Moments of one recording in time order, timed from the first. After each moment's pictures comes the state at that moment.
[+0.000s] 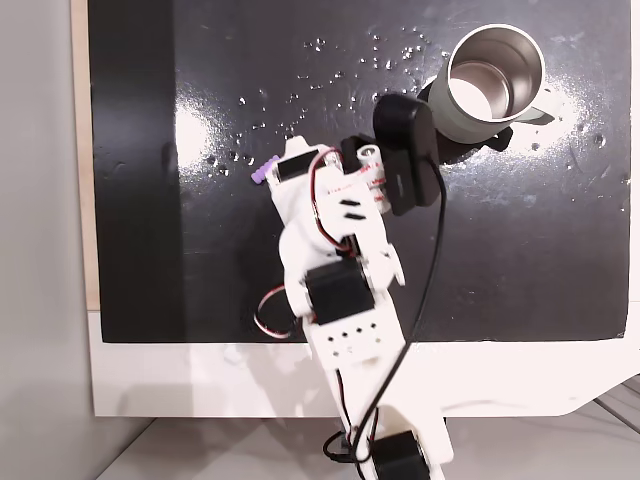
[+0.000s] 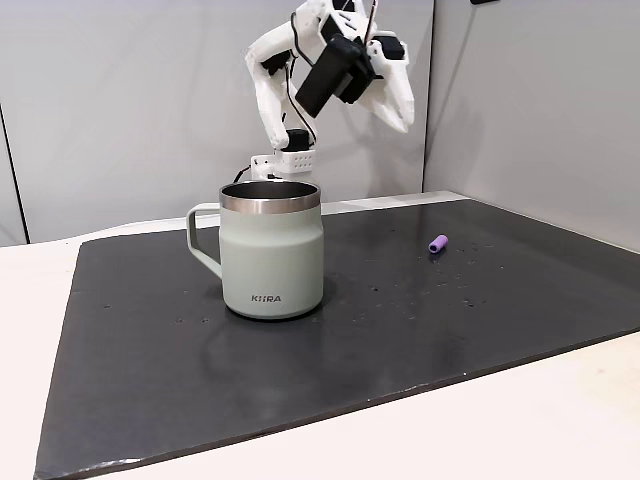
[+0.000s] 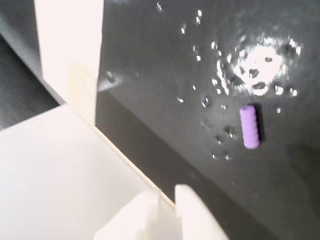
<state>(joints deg) -17.2 121.2 100.9 64.2 0.7</state>
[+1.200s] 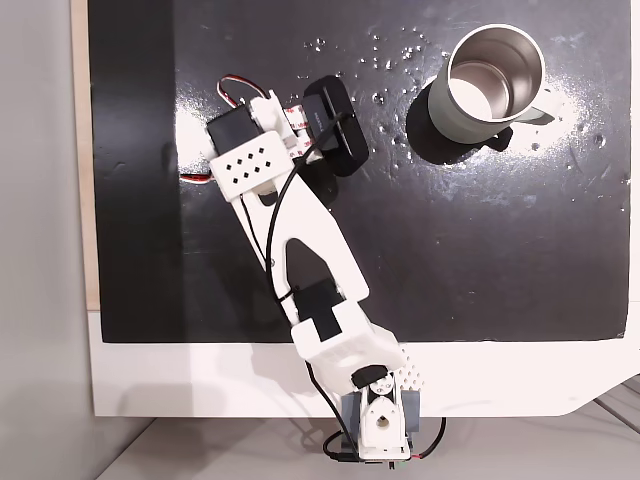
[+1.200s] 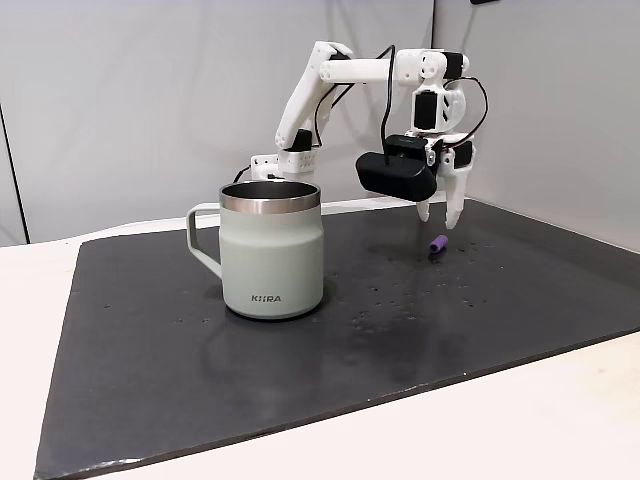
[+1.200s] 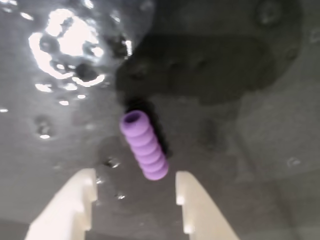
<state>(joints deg) -25.0 63.0 58.1 89.2 5.1</state>
